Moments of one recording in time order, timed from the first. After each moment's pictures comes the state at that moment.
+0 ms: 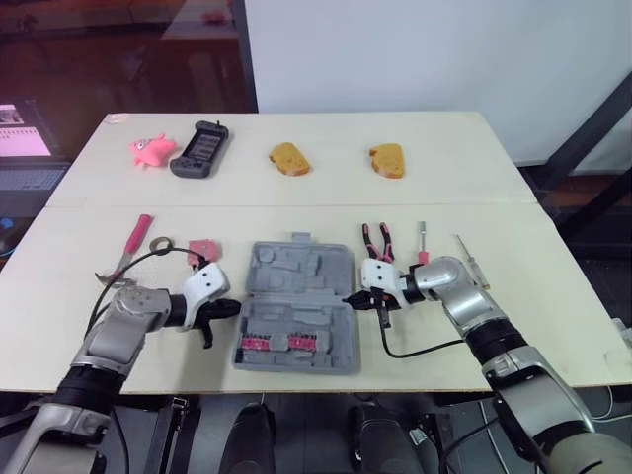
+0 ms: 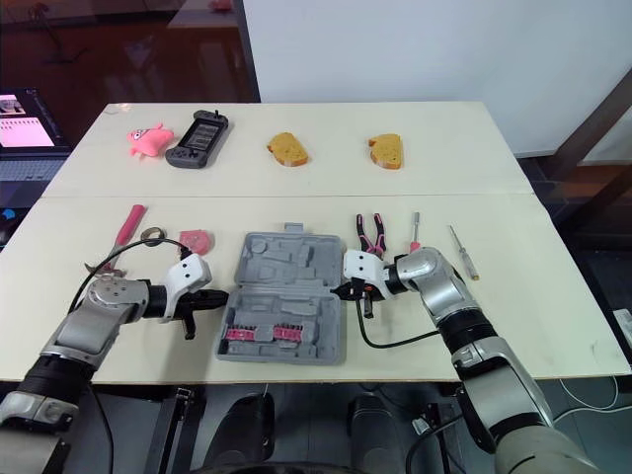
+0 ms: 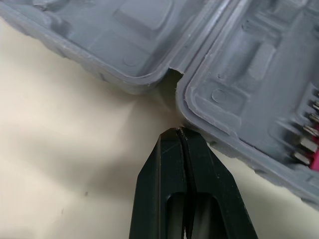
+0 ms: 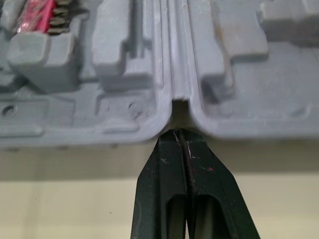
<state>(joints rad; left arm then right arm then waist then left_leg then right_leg) -0.30 0.68 -0.14 0.21 -0.08 0.27 -1.06 -0.61 -0.45 0.31 0.55 -0.11 -0.01 1.26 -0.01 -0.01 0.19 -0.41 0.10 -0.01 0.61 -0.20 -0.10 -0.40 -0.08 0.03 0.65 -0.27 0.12</state>
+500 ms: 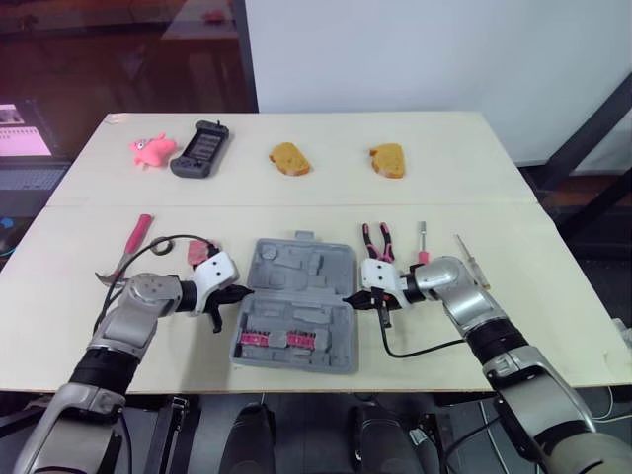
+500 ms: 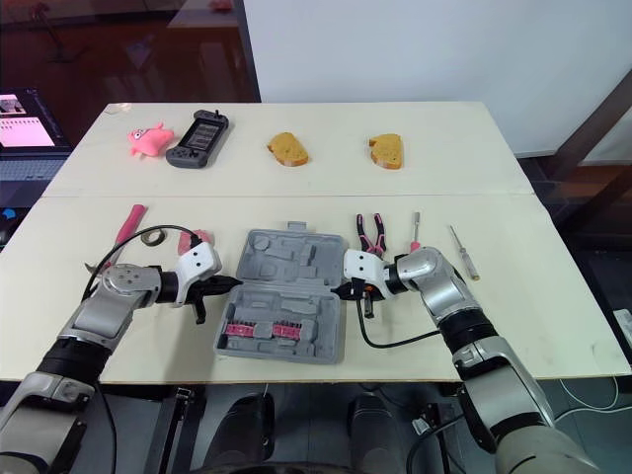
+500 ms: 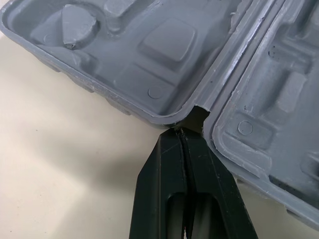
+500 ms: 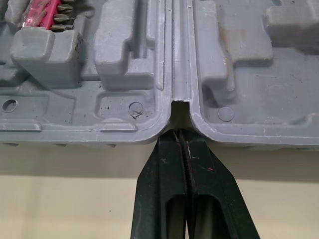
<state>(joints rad) -0.40 0.64 -0.17 0.32 -0.04 0.18 -1.04 -0.61 -0.46 0.31 0.55 -0.11 -0.01 1.25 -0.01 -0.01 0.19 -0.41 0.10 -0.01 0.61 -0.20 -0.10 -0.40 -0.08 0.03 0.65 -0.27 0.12</state>
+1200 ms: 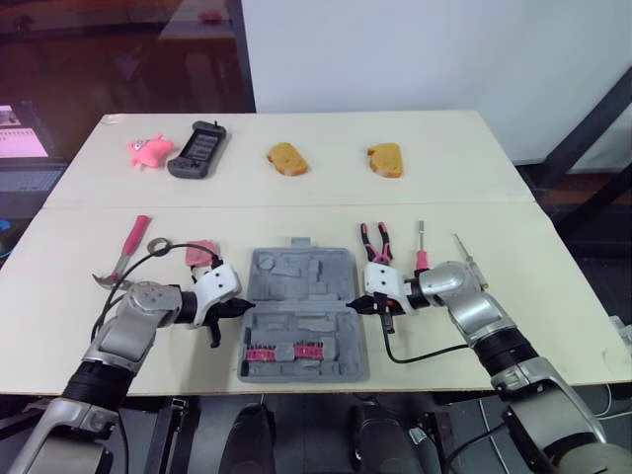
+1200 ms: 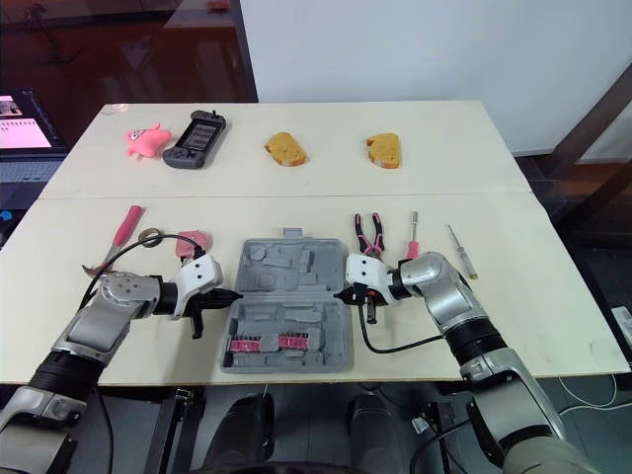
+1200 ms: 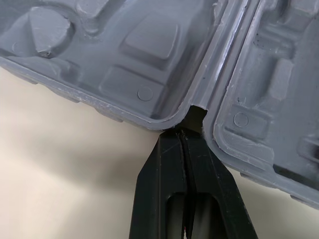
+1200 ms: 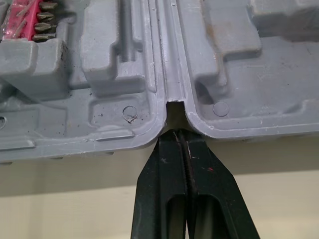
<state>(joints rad) -0.29 0.67 -0.17 0.14 -0.04 0.28 -1.09 -0.53 -0.49 0.31 0.38 -0.11 0.10 1.24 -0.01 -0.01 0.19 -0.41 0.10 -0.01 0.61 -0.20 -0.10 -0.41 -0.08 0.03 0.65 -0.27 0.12</state>
